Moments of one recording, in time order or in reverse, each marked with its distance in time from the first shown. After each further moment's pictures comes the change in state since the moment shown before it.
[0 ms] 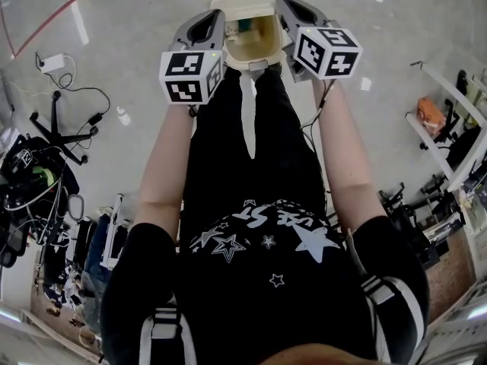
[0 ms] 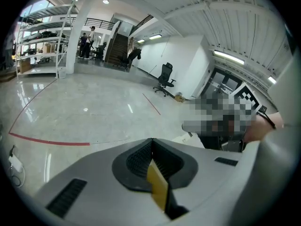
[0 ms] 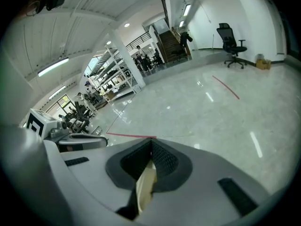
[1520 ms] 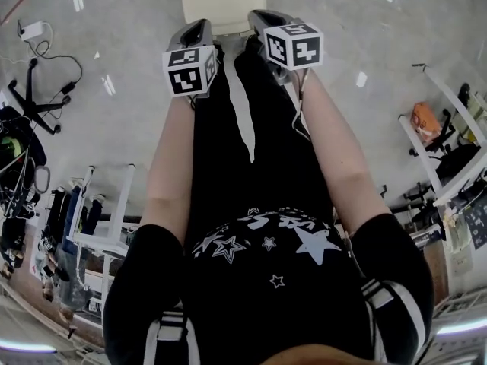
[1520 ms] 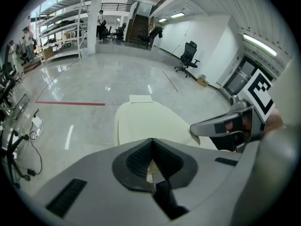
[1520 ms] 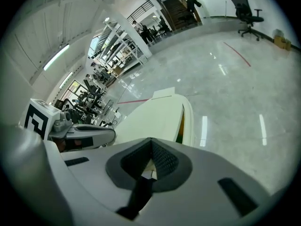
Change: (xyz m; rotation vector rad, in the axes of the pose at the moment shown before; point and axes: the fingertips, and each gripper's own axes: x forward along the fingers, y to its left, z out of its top) left arm 0.019 -0.046 -0.199 -0.155 0.230 0.262; right arm -0.007 -0.045 -0.202 -0.004 0.360 0.146
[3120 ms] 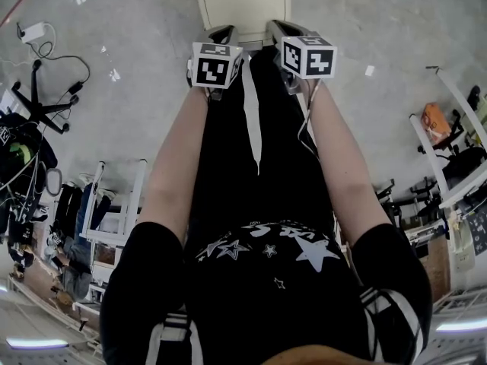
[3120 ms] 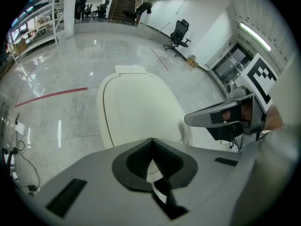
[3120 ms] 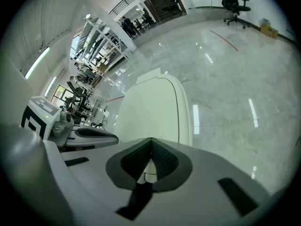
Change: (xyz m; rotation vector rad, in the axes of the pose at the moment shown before) left arm 0.062 0.010 -0.048 0.103 0.262 -0.145; right arm 0.045 -0.025 -0.024 0.134 0.078 -0.112
